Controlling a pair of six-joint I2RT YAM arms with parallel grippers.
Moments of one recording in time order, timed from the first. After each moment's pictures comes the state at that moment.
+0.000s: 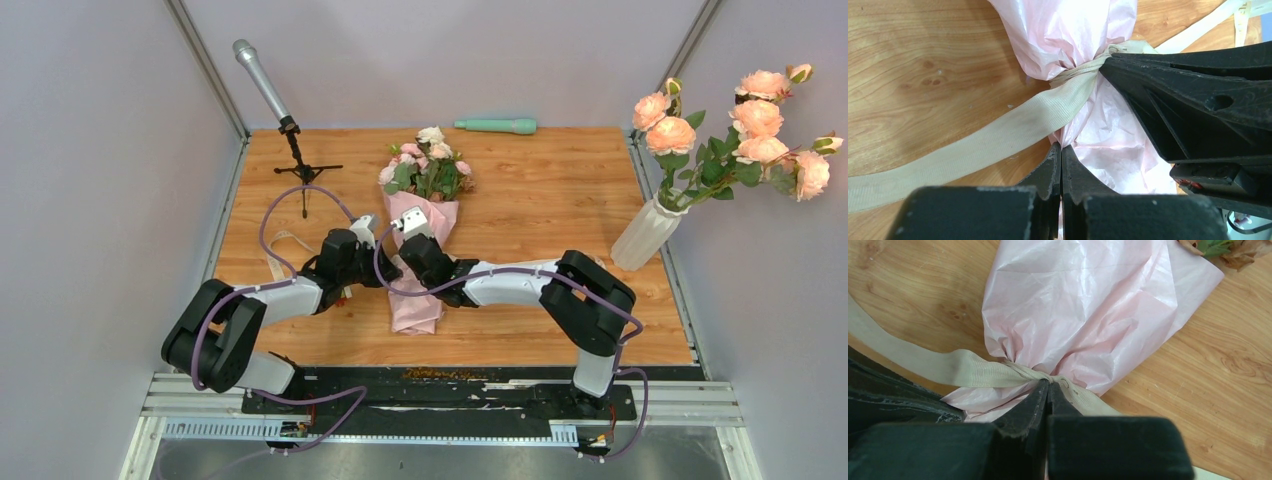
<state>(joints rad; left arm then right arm) -0.46 1.41 0.47 0.35 0.33 -0.52 1.00 1.83 1.05 0.14 0.56 0.17</state>
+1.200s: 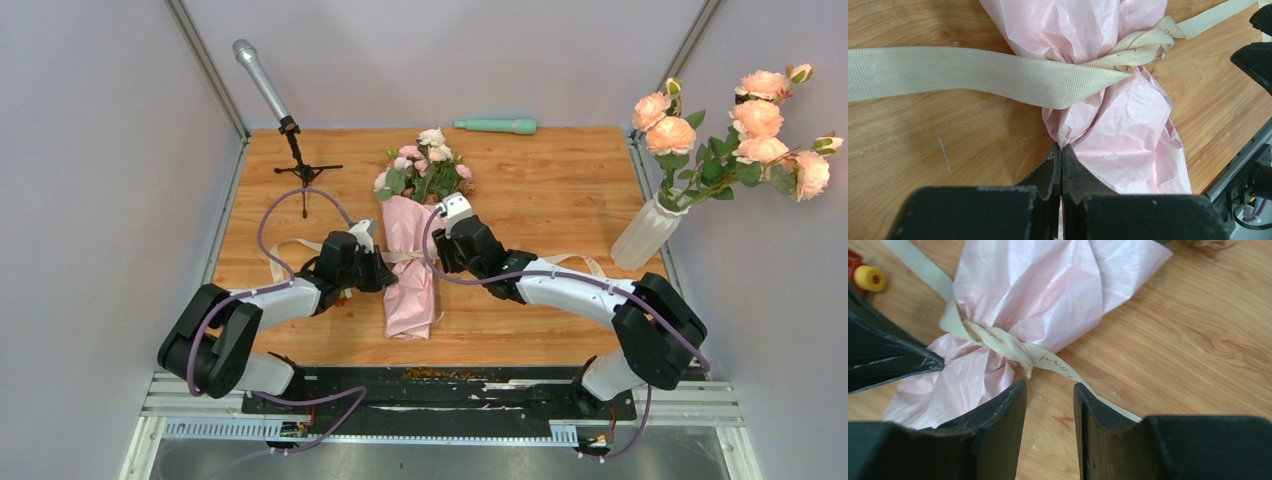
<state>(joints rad) -0.46 1.38 0.46 0.26 0.30 -0.52 0.85 1.50 0.87 0.05 0.30 0.19</state>
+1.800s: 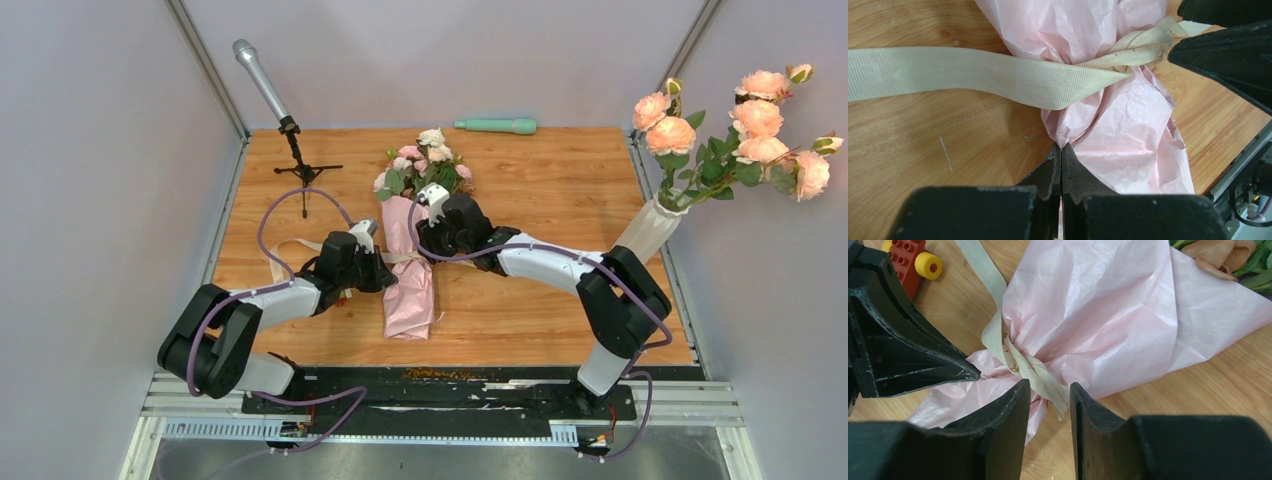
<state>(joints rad) -0.46 1.38 0.46 0.25 0.30 -0.50 0.75 1.69 1.06 0.02 -0.12 0.11</state>
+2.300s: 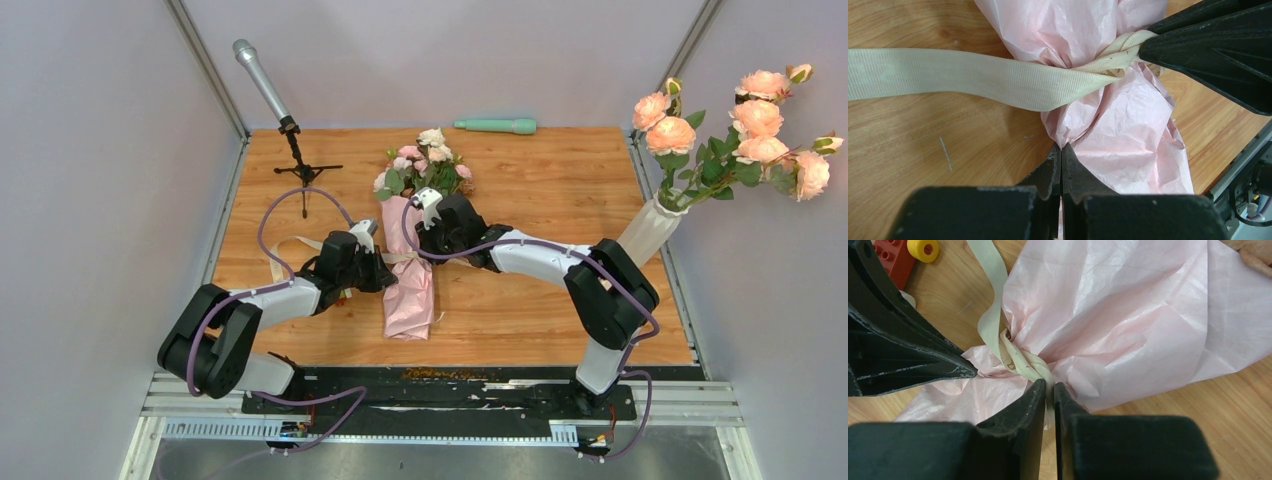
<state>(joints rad) -0.46 1.38 0.47 0.24 0.31 -0.50 0.75 1.77 1.10 -0.02 -0.17 0.09</state>
